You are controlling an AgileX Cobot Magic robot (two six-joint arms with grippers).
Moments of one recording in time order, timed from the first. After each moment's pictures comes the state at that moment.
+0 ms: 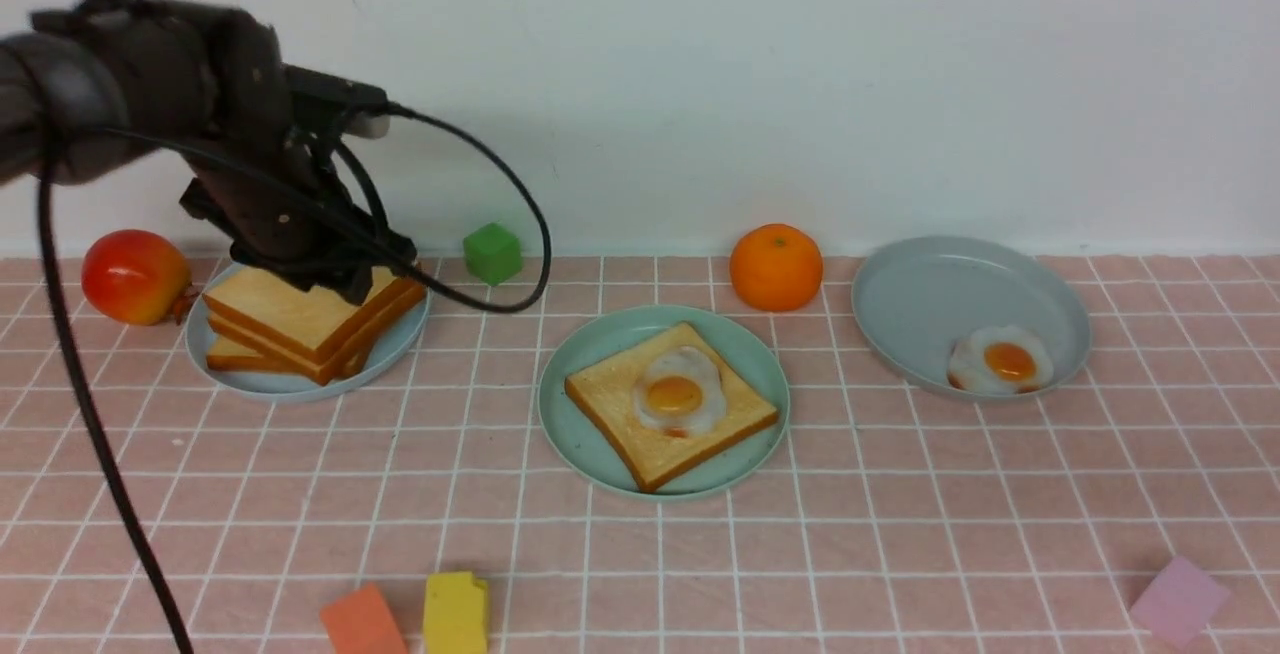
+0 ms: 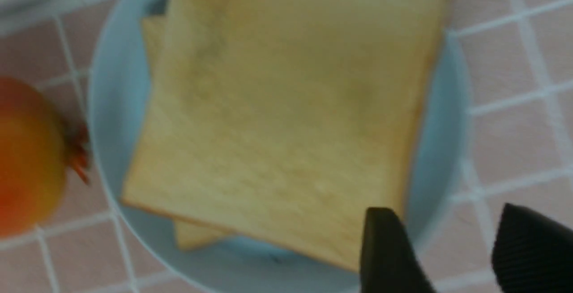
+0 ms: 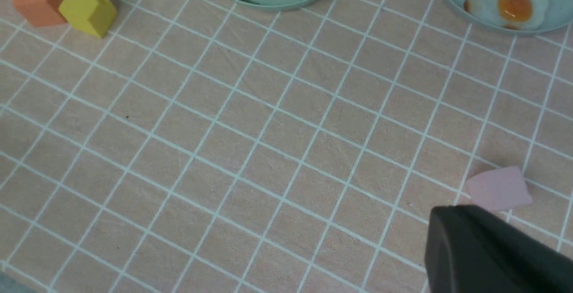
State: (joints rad) right arm 0.71 0.68 -0.87 -0.15 1.08 0.23; left arm -0.14 2.01 -1.64 0.11 0.78 0.10
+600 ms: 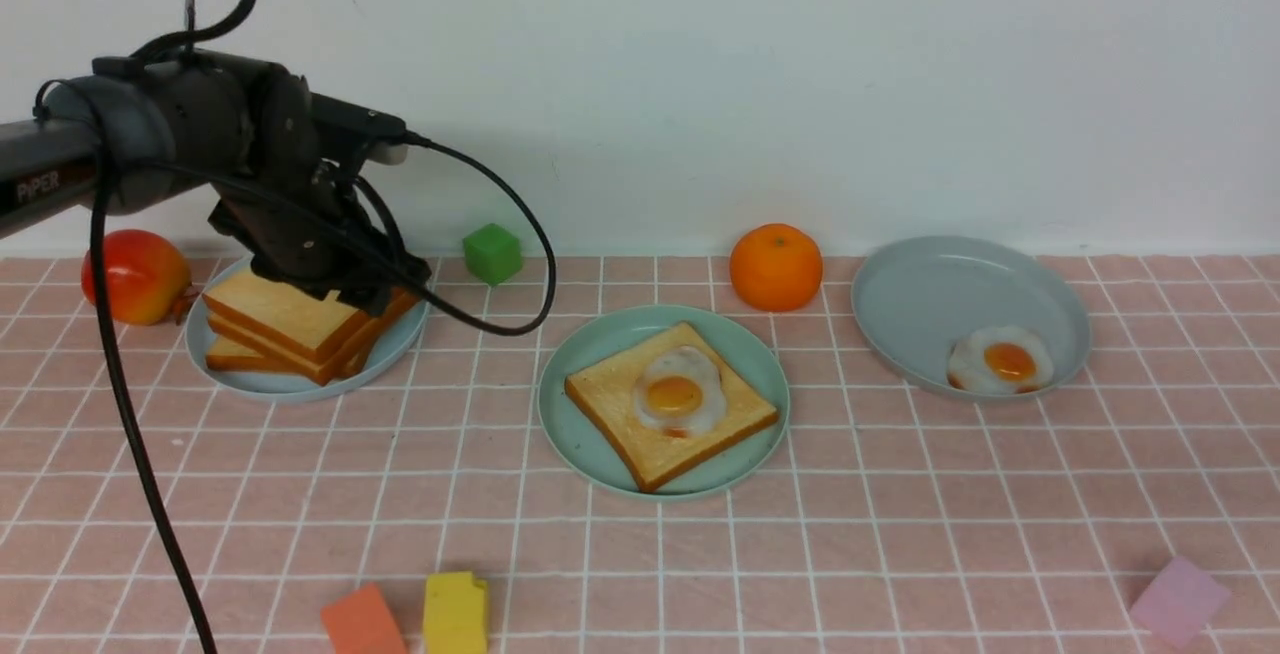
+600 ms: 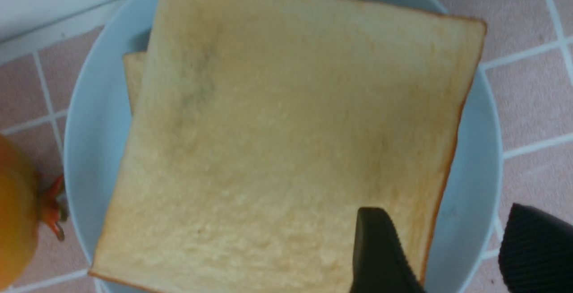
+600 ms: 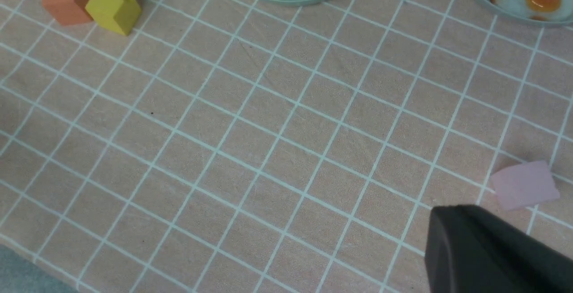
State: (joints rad) right arm 0.71 0.68 -0.87 -0.12 1.08 0.23; left arm -0.14 2.07 -1.64 0.11 0.68 0.10
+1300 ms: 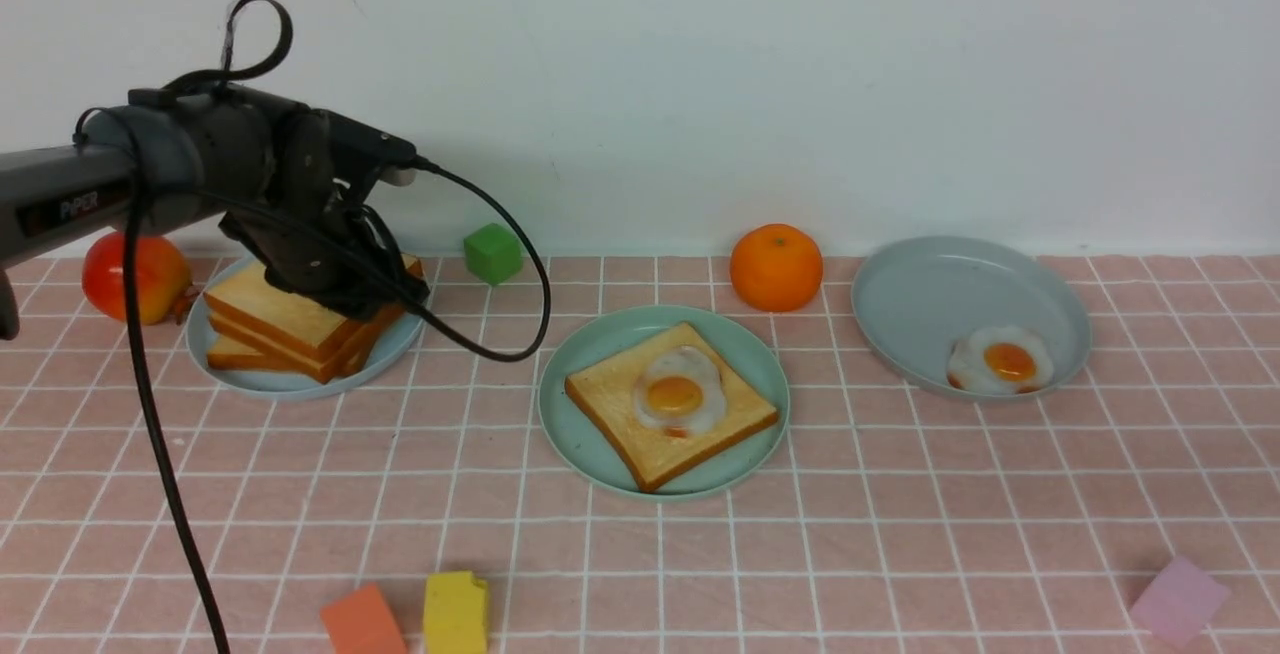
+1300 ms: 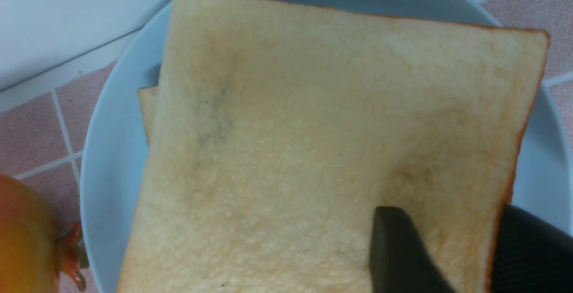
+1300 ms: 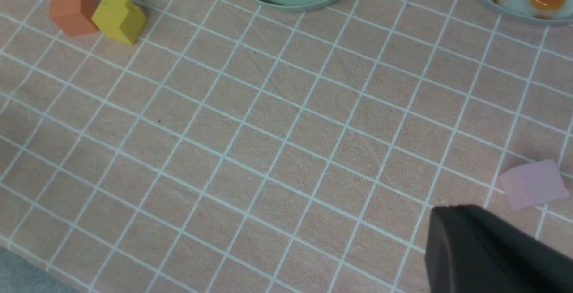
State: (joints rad) right arm 0.71 0.68 -0.87 -0.11 1.07 0.26; left arm -0.14 2.13 -1.65 0.19 0.62 0.10
